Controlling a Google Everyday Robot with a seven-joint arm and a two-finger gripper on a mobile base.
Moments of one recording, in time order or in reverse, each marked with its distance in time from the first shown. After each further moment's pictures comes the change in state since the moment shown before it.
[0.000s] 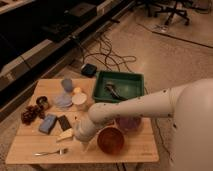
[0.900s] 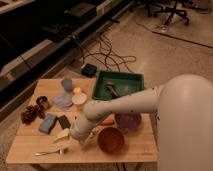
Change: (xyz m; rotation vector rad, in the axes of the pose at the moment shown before) arm -0.010 0.006 0.024 0.026 0.076 0.000
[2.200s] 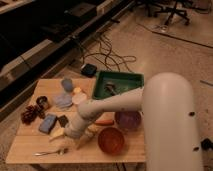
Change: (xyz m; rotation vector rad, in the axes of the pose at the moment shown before) arm -0.024 0.008 0.030 -0.013 0.030 -0.016
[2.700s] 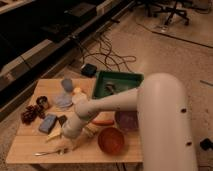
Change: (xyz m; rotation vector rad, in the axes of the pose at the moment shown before) arm -0.001 0.016 0.014 -0.013 0.044 -0.026
